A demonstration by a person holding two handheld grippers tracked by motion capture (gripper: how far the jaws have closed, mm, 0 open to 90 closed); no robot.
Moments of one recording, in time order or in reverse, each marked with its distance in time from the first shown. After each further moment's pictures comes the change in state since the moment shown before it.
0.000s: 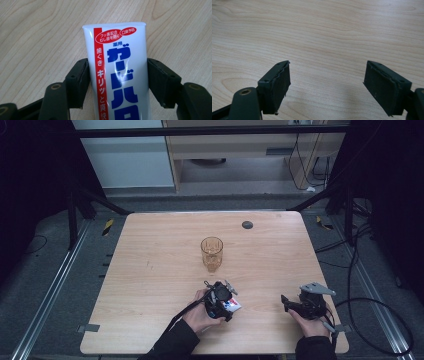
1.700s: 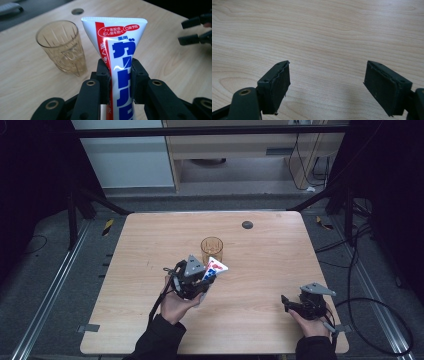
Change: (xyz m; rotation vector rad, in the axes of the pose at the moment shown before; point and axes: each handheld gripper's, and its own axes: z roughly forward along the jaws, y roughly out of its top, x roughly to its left) left arm 0.034 -0.026 -0.116 -0.563 0.165 -0.146; right arm -0.001 -0.002 0.001 -0.004 0.002 -0.004
